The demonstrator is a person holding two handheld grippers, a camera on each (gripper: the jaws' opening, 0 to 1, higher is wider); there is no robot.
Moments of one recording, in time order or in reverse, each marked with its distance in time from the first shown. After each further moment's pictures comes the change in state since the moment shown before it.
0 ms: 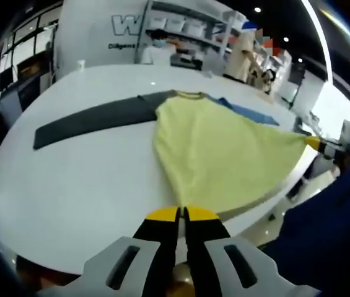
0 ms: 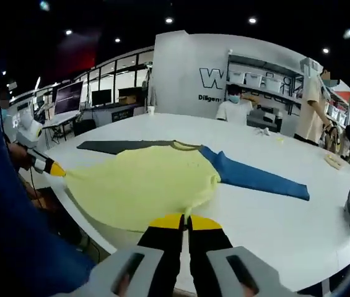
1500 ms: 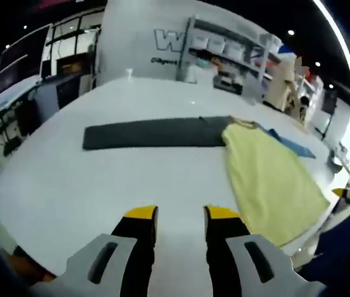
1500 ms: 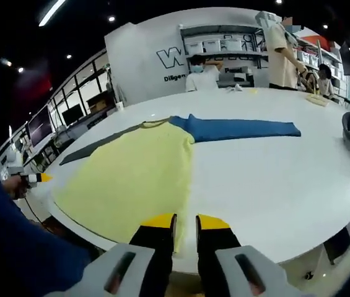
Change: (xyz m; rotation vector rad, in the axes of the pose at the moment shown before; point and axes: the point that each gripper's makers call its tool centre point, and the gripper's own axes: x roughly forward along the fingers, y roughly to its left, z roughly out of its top) left arm -0.012 0.115 0.038 -0.170 -0.195 0.271; right arm 0.007 -0.028 -0.047 0.249 0.097 -0.055
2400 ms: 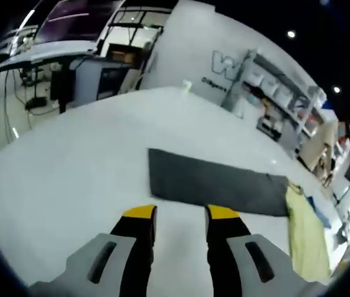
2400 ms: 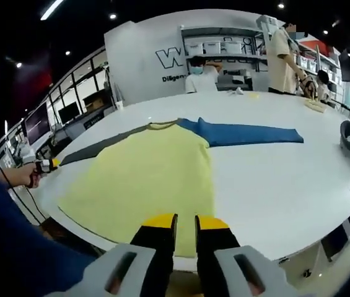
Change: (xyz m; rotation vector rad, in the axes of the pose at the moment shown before) left arm 0.077 0.132 0.039 -0.329 -0.093 0.093; right arm -0.005 0.045 0.011 -0.033 -0.014 -0.043
